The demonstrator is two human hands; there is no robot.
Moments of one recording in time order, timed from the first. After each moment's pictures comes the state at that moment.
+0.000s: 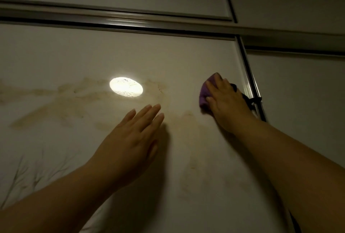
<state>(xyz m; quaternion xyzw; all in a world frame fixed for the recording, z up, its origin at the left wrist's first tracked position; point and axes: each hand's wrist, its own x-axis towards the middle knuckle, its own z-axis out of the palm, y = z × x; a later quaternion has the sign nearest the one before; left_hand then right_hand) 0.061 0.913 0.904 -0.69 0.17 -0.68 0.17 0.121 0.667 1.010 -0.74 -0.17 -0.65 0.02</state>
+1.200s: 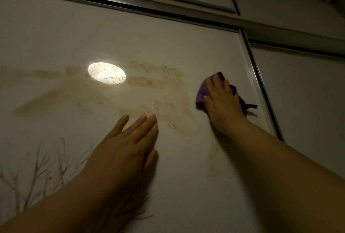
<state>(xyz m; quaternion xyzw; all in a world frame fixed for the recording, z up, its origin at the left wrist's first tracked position) 0.072 0.989 0.873 -0.72 0.19 -0.63 0.20 0.109 0.740 0.966 -0.76 -0.11 -0.64 0.08</state>
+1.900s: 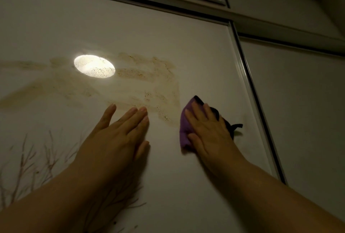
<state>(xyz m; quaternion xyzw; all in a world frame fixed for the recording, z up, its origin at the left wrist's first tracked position) 0.073 0.990 0.874 -0.73 0.18 -0.63 0.20 0.108 0.744 0.864 -0.76 -0.23 -0.60 0.04</state>
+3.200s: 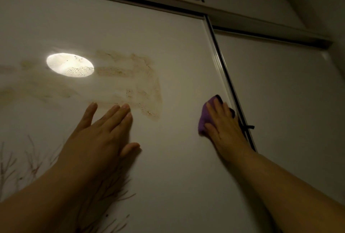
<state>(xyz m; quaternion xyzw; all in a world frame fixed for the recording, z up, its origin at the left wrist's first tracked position) 0.063 0.990 0.873 -0.74 0.18 -0.61 0.22 0.115 0.675 0.846 -0.77 -0.10 -0.61 0.14</state>
